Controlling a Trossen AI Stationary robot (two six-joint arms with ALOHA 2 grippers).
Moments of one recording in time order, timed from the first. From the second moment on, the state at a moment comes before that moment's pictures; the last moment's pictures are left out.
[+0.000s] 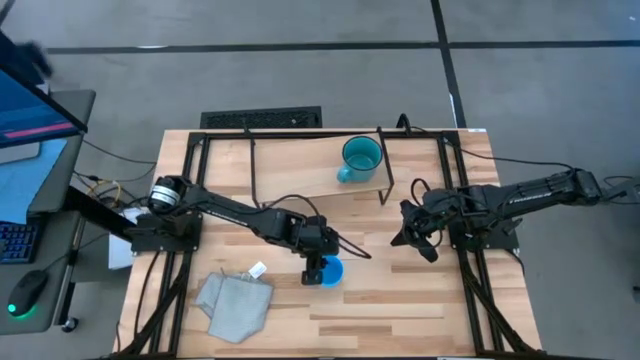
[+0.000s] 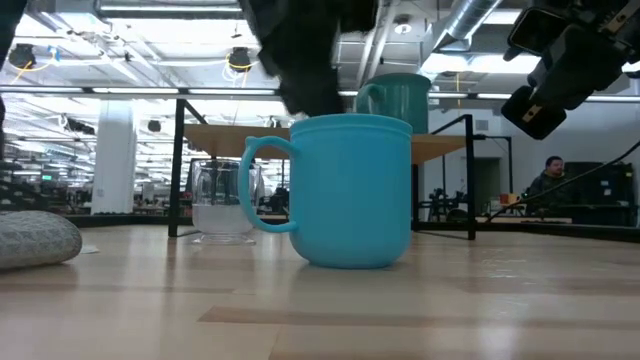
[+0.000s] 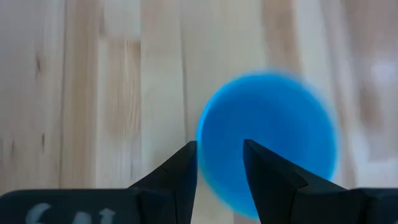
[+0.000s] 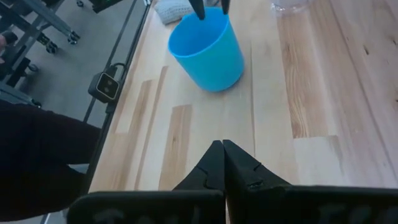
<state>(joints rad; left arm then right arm) -0.21 1.89 1.46 -0.60 -0.01 -0.18 0.11 0.77 0.44 -0.28 -0.31 0.30</state>
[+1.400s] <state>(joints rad) -0.16 1.91 1.46 -0.57 0.06 -0.46 0.11 0.77 0.44 -0.28 -0.31 0.28</state>
